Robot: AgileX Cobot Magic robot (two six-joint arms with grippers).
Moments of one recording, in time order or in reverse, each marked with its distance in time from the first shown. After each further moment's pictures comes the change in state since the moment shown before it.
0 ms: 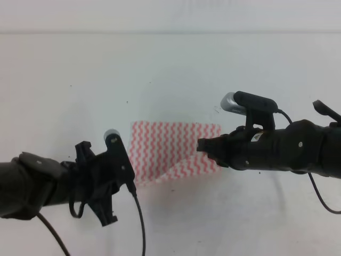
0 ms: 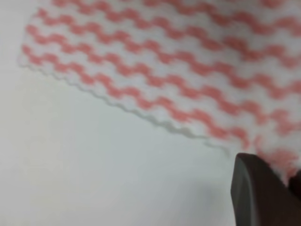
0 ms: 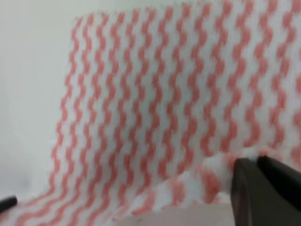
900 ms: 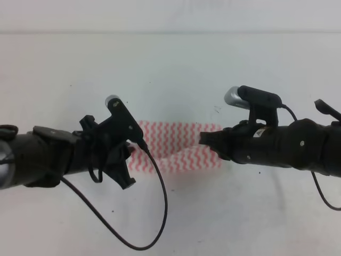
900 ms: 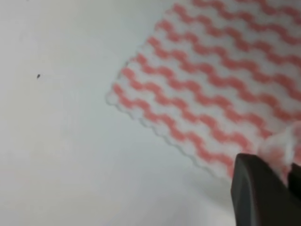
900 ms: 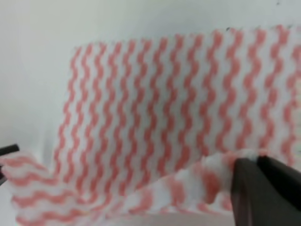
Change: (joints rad) left arm 0.000 0.077 -0.171 -0.146 -0.045 -0.040; right arm -0.016 0.001 0.000 0.001 -0.056 0.000
